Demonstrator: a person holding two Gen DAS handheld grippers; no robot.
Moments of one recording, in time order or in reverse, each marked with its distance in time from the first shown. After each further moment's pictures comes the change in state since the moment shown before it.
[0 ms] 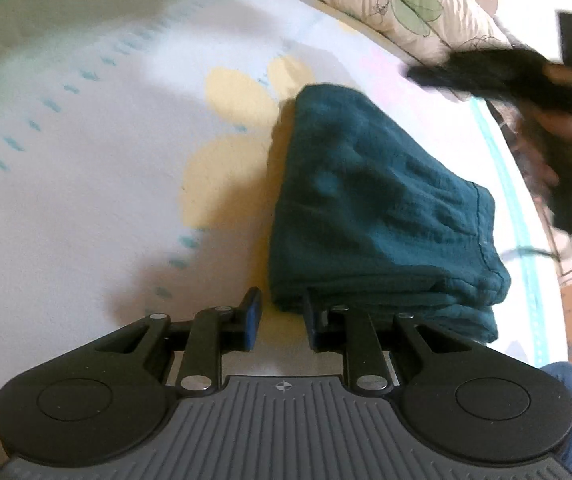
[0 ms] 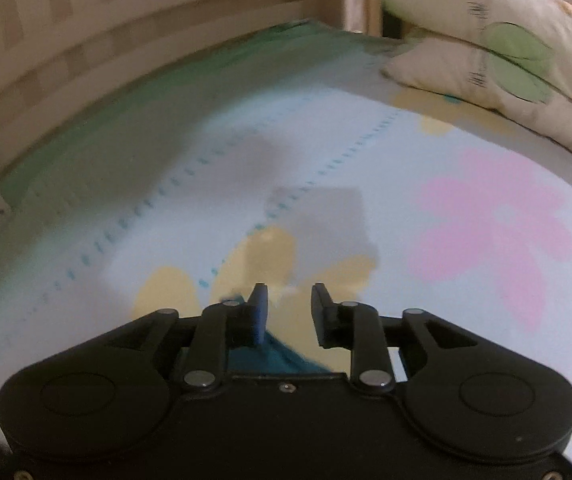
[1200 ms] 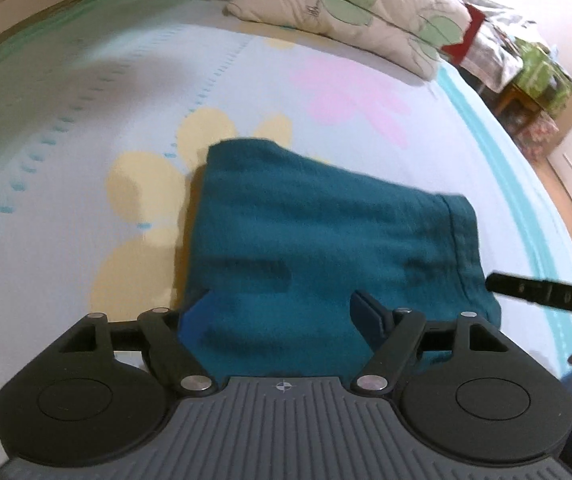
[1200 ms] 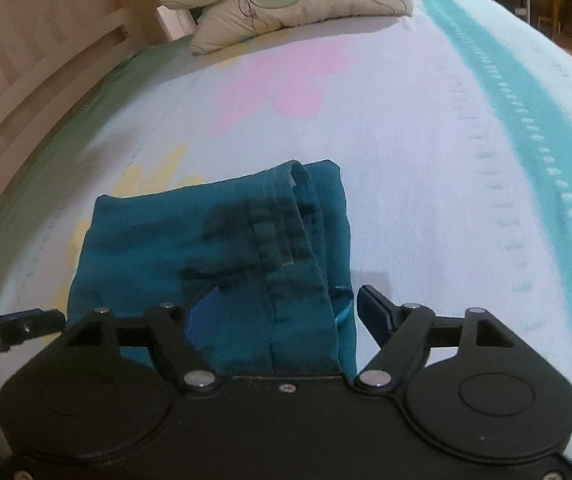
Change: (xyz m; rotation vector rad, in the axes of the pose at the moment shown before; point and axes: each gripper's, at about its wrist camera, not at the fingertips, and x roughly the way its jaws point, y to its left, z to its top) left arm 0.047 -0.084 0.047 0.241 -0.043 0.053; right arm -0.086 -0.085 -0.163 0.498 -0.004 -0.150
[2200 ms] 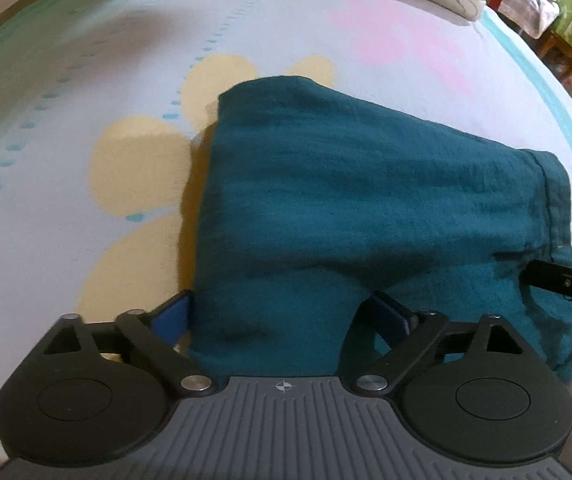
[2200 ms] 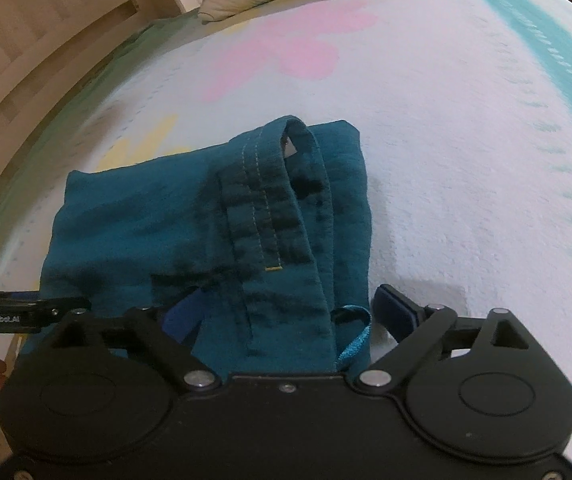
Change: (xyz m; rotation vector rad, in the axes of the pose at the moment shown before) left arm 0.069 0.005 0.006 0.074 0.152 0.124; right arm 0.047 -0.014 -0.013 -0.043 0.039 0.070
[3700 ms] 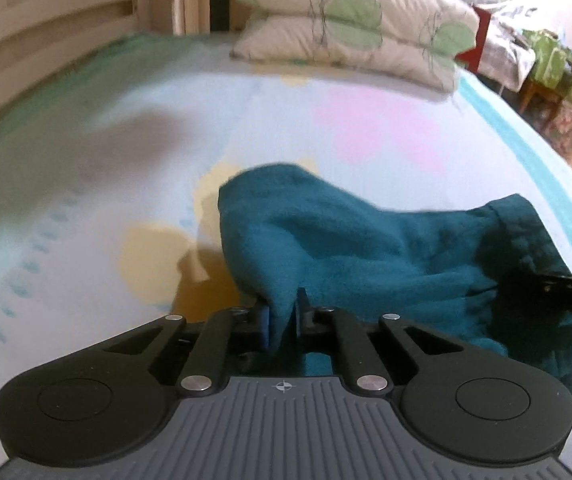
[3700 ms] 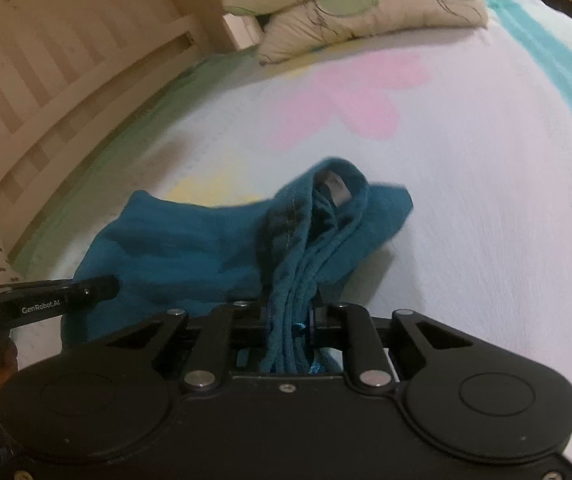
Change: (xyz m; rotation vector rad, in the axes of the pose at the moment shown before) left arm -0.055 -0.001 0.007 0.042 -0.290 0.036; right arm -0.036 0.019 0.023 -0.081 -0.124 0.158
